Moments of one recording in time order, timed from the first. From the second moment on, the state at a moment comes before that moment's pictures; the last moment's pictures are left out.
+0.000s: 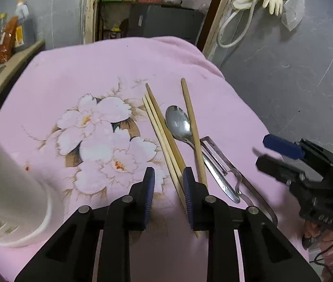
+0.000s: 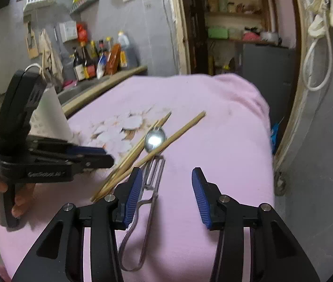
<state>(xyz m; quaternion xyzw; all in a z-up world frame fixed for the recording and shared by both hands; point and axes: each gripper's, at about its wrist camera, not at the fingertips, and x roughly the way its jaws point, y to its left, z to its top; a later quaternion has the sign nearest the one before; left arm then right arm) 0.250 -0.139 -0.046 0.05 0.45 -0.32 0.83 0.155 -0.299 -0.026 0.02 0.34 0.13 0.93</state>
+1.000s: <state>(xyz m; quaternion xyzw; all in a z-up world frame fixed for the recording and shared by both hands) 0.251 -0.119 -0.048 0.02 0.50 -0.29 0.82 0.189 -0.275 -0.045 -0.07 0.41 0.11 0.90</state>
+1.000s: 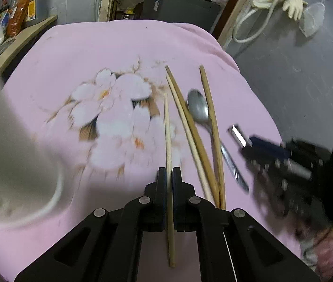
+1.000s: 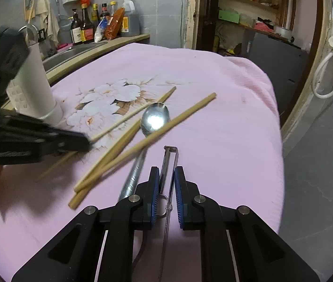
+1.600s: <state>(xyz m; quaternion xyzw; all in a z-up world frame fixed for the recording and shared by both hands) 0.262 -0.139 -0.045 0.06 0.51 -0.29 0.81 0.210 -0.267 -0.050 -0.07 0.45 0.13 0.88</state>
